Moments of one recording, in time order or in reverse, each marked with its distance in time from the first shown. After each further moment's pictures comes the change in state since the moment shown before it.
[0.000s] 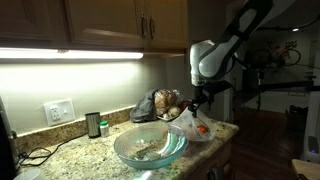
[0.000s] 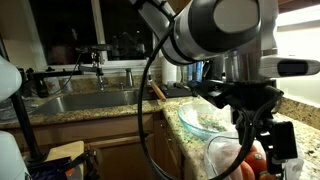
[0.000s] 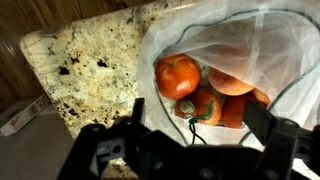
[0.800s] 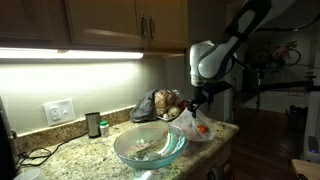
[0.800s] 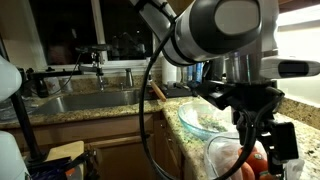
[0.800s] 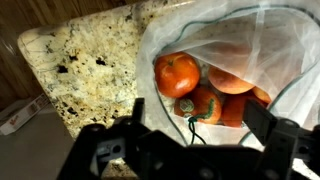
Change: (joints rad) arm 0.000 0.008 0.000 0.004 0.000 0.008 0.000
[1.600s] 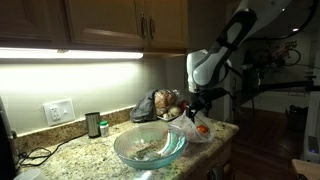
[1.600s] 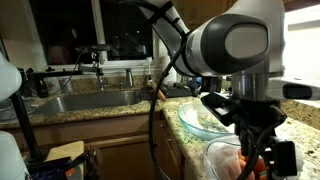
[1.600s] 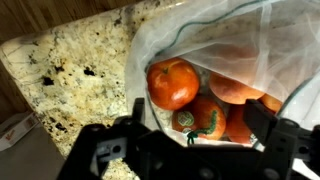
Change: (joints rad) arm 0.000 0.110 0.000 0.058 0.055 0.005 -0.005
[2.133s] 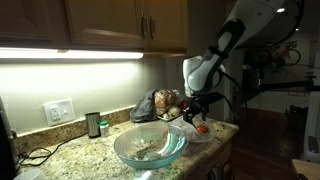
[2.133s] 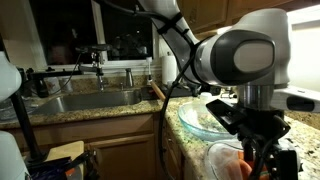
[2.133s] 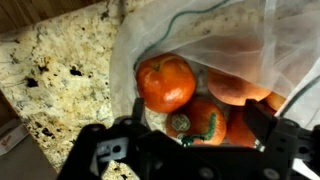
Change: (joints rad) arm 0.008 0.091 0.000 0.067 0.033 0.000 -0.003
